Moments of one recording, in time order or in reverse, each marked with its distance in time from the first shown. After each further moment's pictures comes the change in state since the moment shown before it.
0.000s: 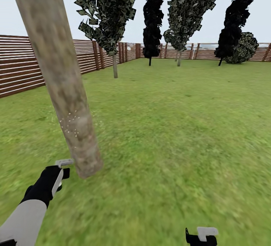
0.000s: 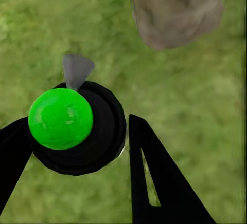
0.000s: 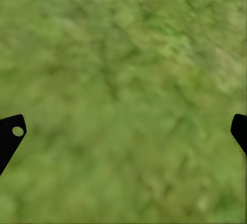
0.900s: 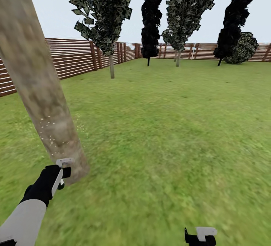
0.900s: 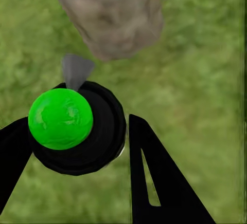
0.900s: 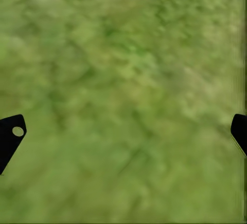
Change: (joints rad) left arm 0.000 0.002 0.000 -0.010 -0.008 0.002 -0.052; right arm 0.000 0.006 0.000 0.000 0.001 -0.001 0.000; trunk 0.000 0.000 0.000
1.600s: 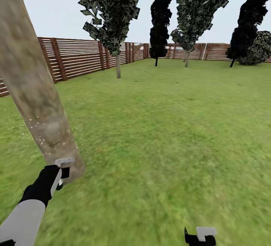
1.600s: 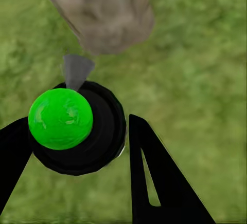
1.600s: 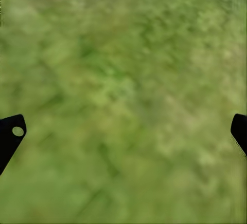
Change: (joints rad) left arm 0.001 0.006 0.006 -0.001 -0.007 0.006 0.007; right arm 0.000 0.000 0.000 0.000 0.000 0.000 0.002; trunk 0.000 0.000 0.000
